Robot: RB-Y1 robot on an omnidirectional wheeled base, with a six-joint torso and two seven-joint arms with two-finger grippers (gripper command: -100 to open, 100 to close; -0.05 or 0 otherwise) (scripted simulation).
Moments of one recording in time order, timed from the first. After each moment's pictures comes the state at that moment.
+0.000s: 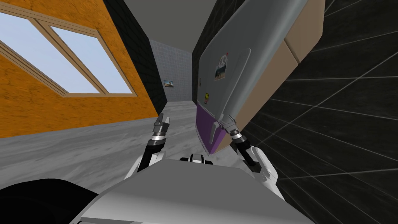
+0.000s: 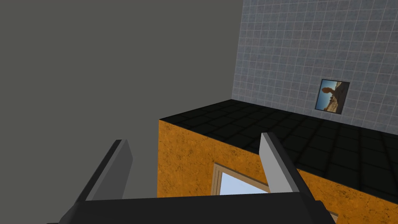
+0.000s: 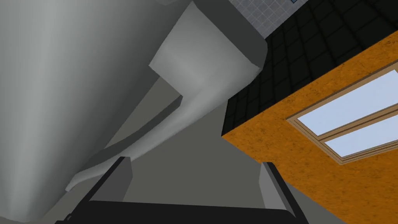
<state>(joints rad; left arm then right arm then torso) 0.54 0.02 0.04 -2.21 -0.06 -0.51 0.10 0.24 -0.37 -0.11 -2.07 0.80 -0.54 0.87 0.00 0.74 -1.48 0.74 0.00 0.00</state>
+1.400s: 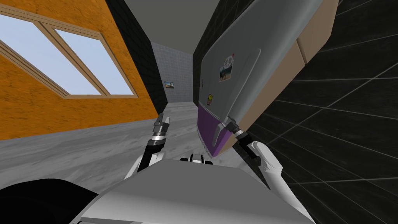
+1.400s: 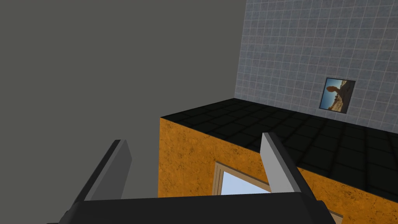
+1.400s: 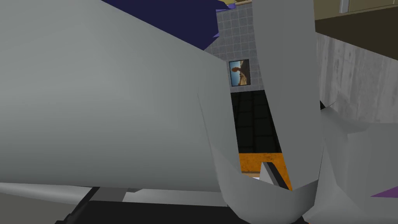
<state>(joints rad) 0.54 0.02 0.04 -2.21 -0.06 -0.51 0.10 0.14 -0.52 -0.17 -1.90 1.11 -0.52 1.20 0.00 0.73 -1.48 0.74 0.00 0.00</state>
